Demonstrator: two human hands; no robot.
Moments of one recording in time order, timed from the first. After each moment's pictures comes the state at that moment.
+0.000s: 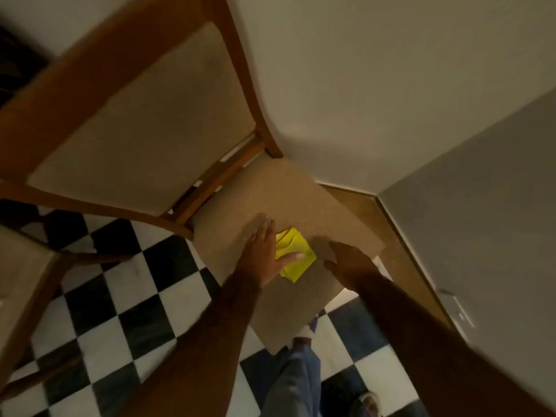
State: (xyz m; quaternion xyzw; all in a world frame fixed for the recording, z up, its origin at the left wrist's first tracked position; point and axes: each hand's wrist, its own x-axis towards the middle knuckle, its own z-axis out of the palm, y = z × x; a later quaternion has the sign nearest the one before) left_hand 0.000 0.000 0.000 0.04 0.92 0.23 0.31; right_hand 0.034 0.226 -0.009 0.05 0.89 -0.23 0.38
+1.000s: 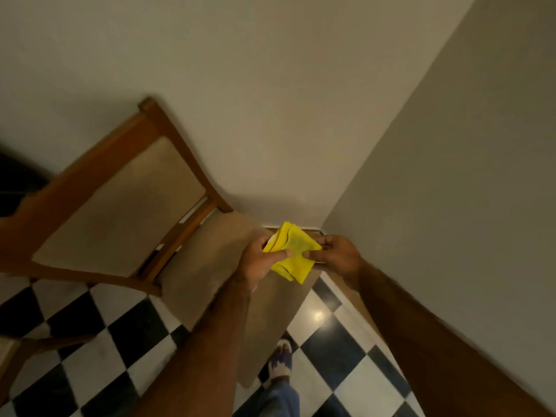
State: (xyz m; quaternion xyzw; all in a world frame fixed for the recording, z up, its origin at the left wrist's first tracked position) left_hand -0.021 0.121 0.144 -0.09 0.74 0.58 0.32; right_hand 0.035 0.316 0.176 0.31 0.60 -0.70 0.22
